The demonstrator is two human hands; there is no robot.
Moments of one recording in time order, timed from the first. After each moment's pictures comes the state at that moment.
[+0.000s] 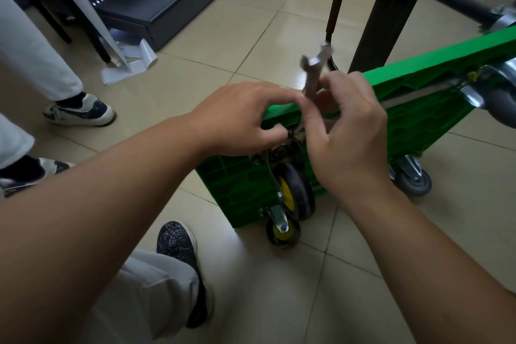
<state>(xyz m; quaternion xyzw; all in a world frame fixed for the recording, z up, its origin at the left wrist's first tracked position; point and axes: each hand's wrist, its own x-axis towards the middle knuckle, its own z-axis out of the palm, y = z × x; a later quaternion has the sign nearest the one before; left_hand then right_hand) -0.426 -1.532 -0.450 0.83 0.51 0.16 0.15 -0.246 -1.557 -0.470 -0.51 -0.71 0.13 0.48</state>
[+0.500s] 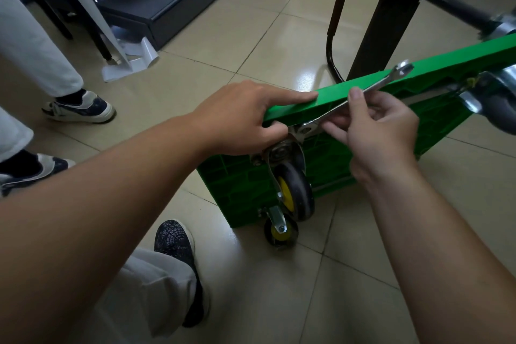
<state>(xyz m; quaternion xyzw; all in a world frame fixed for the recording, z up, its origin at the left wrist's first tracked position) -0.428 -1.528 -0.450 0.83 0.52 0.14 0.14 -0.232 -1.531 -0.474 -0.55 -0.31 0.49 0.61</state>
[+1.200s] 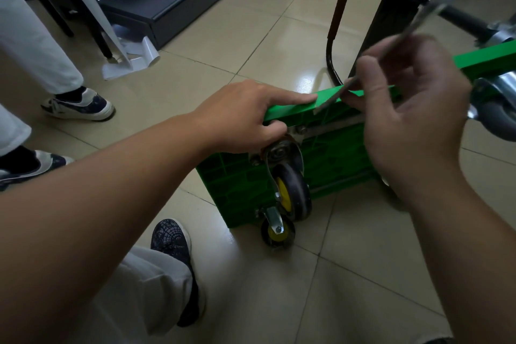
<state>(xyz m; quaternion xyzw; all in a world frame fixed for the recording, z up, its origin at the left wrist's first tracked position) -0.428 -1.527 -0.450 0.82 0.53 0.14 0.14 -0.209 -1.548 -0.432 -0.46 -0.66 0.20 0.55</state>
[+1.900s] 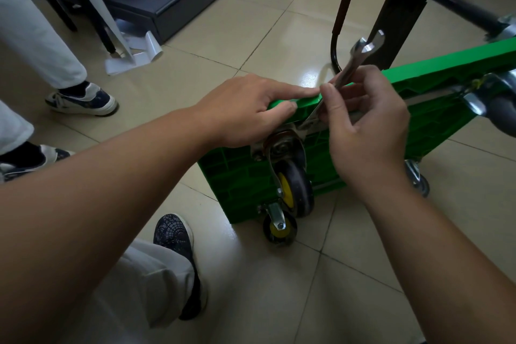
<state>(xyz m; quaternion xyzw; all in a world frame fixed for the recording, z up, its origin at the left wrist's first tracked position) -0.425 -1.531 -0.448 0.81 0.54 0.16 0.17 -0.232 -1.547 -0.470 -0.52 -0.66 0.20 0.51</state>
